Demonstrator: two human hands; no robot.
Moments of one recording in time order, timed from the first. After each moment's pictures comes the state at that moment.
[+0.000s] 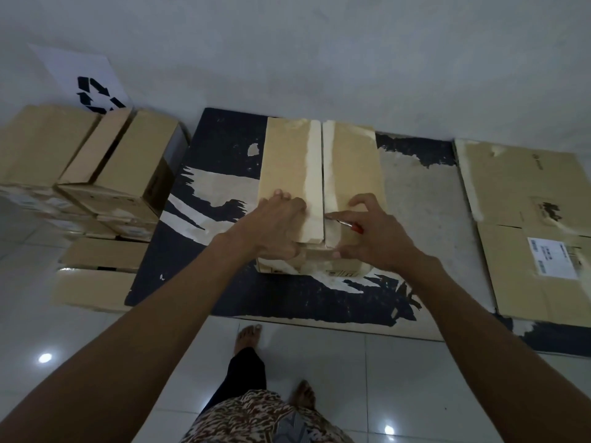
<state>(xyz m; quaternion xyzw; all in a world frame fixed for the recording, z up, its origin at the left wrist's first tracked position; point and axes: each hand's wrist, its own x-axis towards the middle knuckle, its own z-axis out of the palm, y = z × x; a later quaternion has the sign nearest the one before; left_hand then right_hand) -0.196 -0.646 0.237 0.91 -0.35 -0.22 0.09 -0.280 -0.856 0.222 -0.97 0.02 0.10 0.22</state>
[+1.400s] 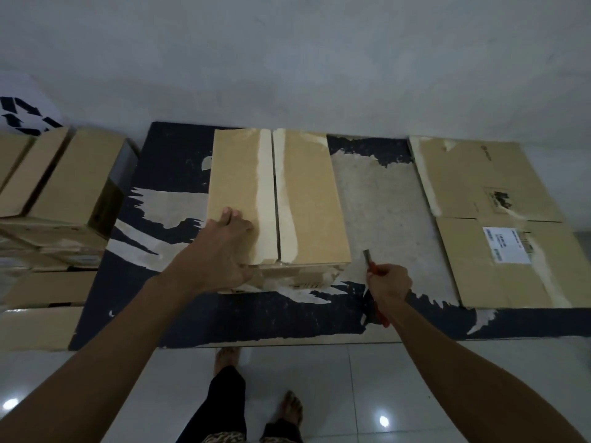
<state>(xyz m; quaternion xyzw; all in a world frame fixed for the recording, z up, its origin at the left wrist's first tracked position) -0.203 -0.648 0.235 0.91 -0.38 -0.16 0.07 -0.340 -0.930 0.098 -0.78 0.52 -0.05 0.34</state>
